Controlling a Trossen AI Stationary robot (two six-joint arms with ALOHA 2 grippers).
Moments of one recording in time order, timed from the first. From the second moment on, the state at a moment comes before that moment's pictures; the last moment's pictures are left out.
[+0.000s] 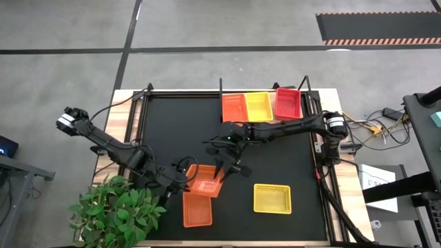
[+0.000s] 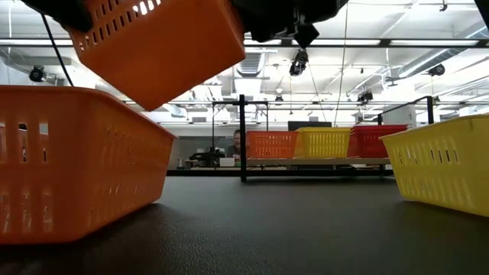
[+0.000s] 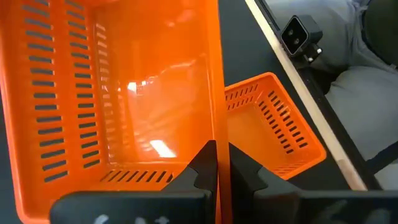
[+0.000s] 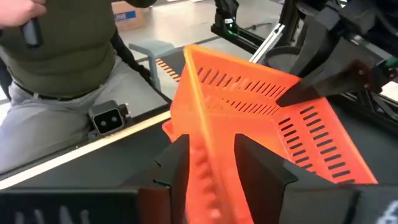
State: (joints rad) left arm -0.49 1.20 0.86 -0.40 -0.05 -0.18; right arm -0.03 1.89 1.39 -0.10 -0.95 -0.55
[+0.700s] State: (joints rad) left arm -0.45 1.20 0.86 -0.34 -0.07 -0.06; right arm -0.03 1.89 1.39 -0.15 -0.94 -0.62
